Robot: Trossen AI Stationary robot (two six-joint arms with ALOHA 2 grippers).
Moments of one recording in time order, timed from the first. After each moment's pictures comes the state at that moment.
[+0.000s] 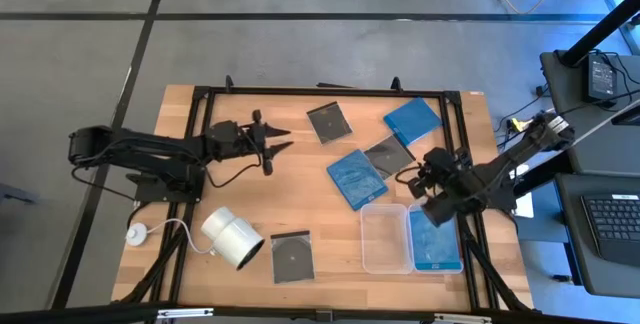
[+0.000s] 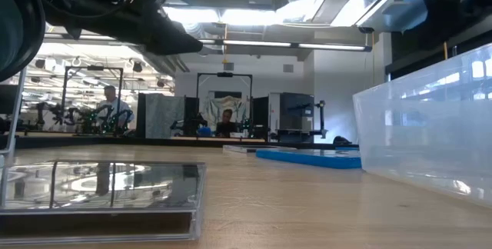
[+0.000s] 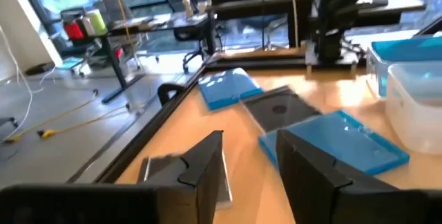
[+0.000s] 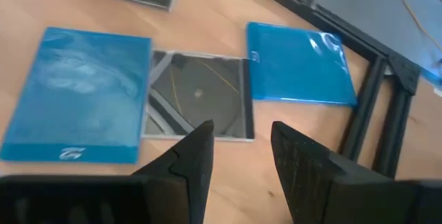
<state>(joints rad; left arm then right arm) 0.24 1.07 0.36 0.60 -0.09 0.13 0.59 1.21 0.98 -1.55 0.78 1.61</state>
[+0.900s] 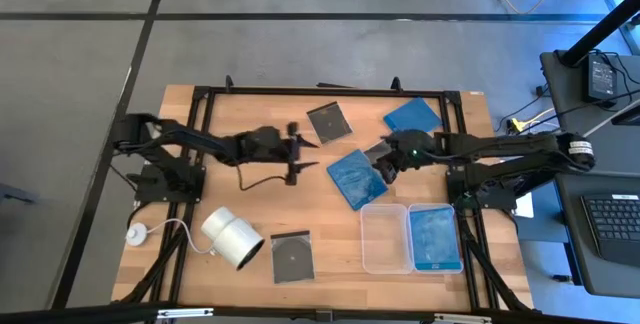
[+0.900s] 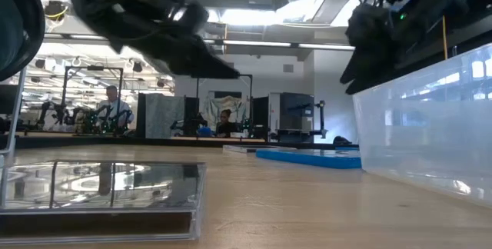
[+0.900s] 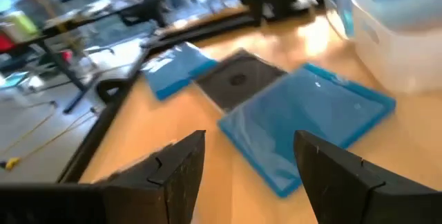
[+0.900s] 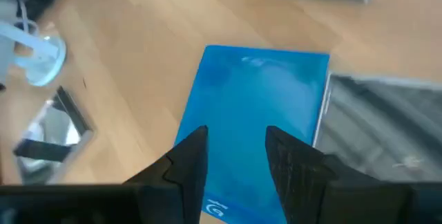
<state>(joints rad) 0.18 1.51 0.60 0.59 0.01 0.34 -0.13 1.06 0.58 -0.27 0.01 0.68</state>
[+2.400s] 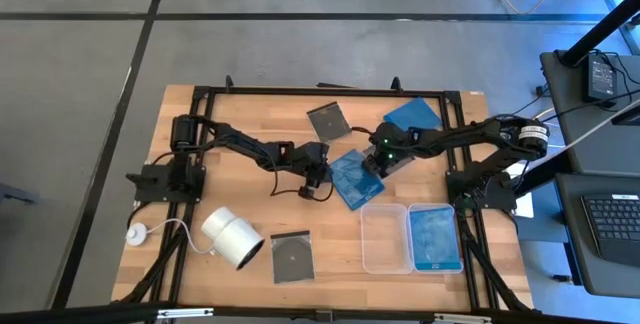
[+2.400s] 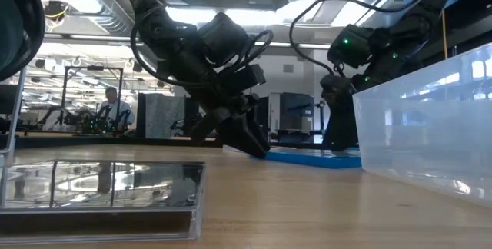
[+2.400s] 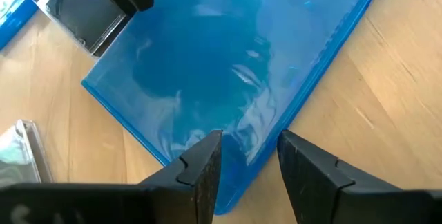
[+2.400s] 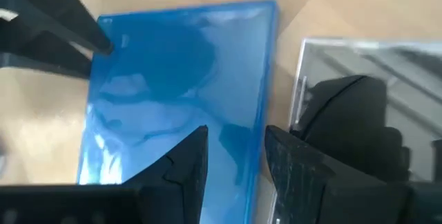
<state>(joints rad) 0.13 1.96 0.96 0.24 0.04 0.50 -0.34 1.53 0.55 0.01 -0.21 0.62</state>
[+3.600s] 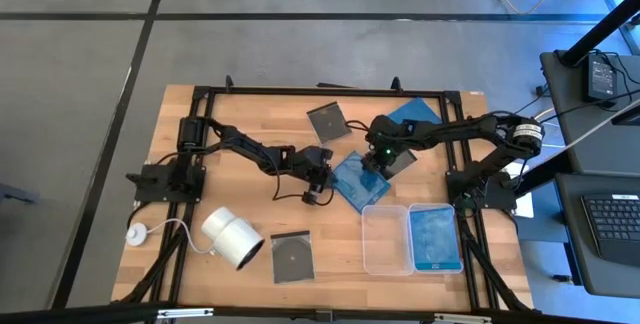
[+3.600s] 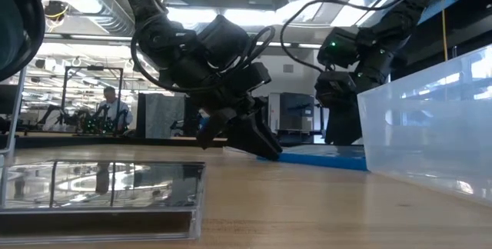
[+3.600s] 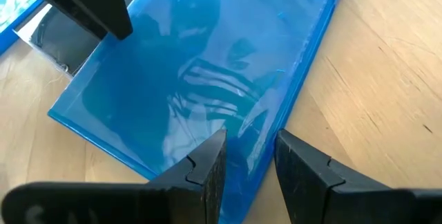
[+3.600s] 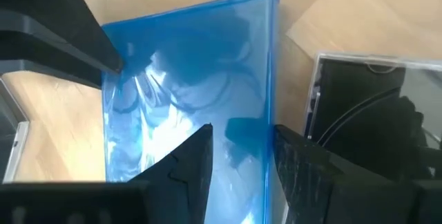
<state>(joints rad) 0.13 2.04 0.96 0.39 0.10 0.47 -0.35 1.56 0.68 -0.15 -0.36 0.58</state>
